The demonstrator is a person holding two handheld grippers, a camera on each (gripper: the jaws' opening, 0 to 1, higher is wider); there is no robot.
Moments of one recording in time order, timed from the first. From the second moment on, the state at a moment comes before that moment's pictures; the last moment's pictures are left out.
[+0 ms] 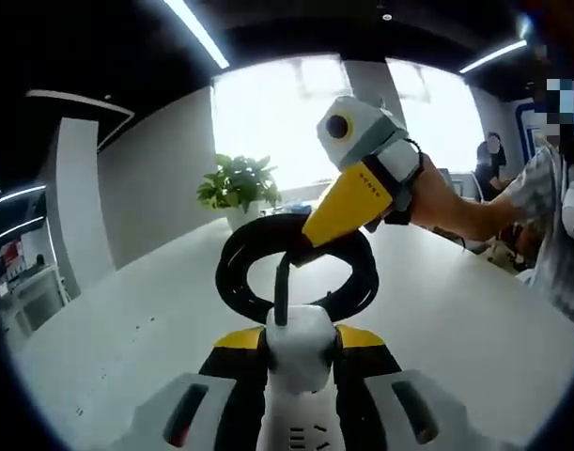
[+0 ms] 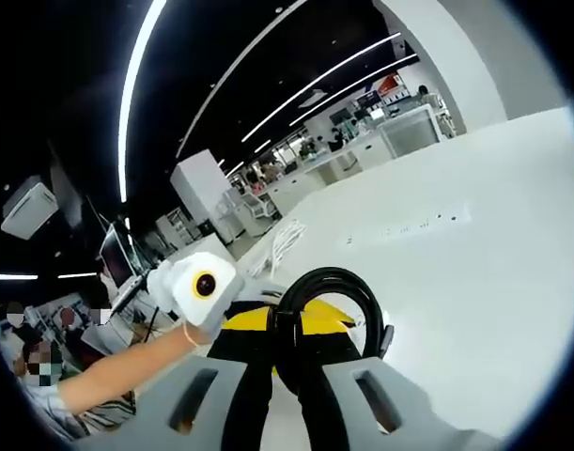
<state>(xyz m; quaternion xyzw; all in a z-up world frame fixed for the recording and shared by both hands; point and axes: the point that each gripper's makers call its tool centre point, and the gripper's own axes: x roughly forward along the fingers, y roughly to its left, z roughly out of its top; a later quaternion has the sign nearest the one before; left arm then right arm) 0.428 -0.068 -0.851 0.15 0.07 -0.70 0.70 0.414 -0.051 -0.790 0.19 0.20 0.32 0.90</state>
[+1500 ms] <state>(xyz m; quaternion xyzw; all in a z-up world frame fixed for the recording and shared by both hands) 0.431 -0.057 -0.855 0.14 0.04 -0.66 0.74 0.408 -0.050 -0.799 0.18 0.19 0.33 0.91</state>
